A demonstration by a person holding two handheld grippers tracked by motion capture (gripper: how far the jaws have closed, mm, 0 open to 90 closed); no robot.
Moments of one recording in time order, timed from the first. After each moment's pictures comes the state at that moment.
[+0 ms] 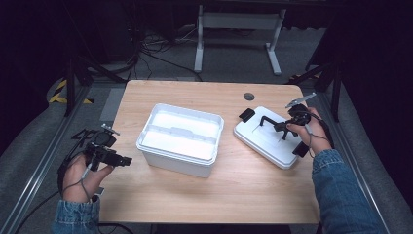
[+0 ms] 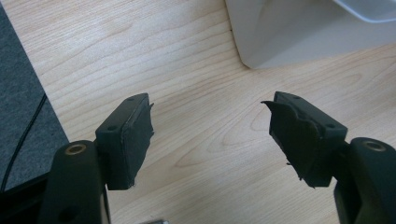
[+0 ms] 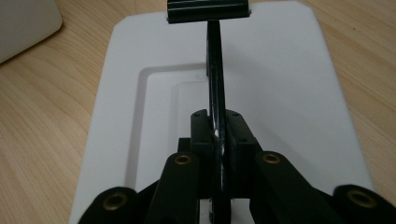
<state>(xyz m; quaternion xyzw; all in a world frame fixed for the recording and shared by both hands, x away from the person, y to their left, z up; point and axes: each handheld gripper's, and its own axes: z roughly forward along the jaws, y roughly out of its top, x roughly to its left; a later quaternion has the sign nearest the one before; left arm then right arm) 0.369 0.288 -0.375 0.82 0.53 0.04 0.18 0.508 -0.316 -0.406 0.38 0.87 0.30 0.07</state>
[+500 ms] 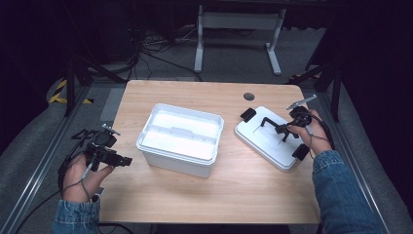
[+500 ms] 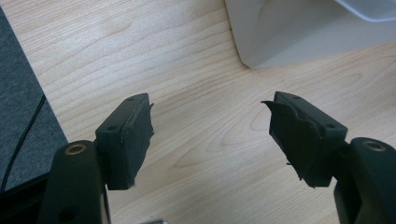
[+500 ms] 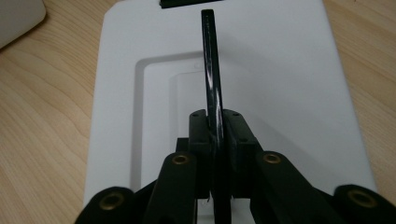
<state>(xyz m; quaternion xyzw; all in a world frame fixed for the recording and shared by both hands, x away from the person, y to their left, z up) 0.369 0.288 -0.376 0.83 0.53 0.04 0.18 0.508 -0.323 -0.417 0.40 0.87 0.29 0.05</state>
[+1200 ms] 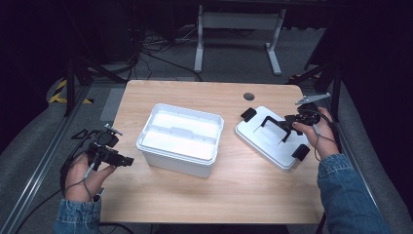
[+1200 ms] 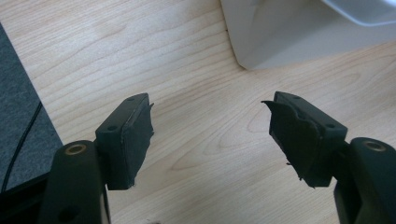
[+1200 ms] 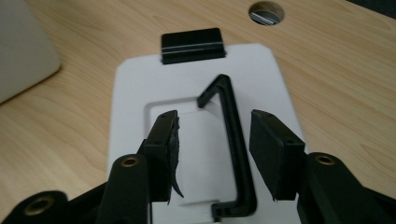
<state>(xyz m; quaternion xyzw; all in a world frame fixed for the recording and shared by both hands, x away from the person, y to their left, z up) 0.370 0.282 -0.377 0.83 0.53 0.04 0.18 0.486 -0.324 -0.381 0.41 0.84 0.34 0.14</state>
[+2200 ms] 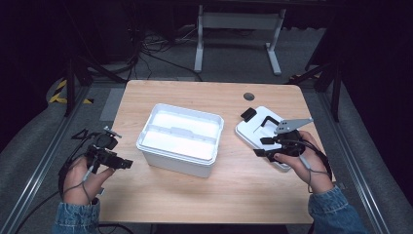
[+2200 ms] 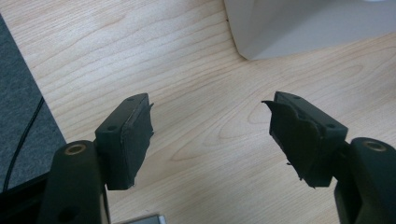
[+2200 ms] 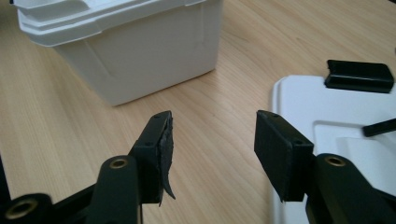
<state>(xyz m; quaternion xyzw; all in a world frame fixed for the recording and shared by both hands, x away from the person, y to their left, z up) 0.364 0.283 -0.378 0.83 0.53 0.04 0.17 0.384 -0.239 -0.364 0.29 0.87 0.39 0.09</state>
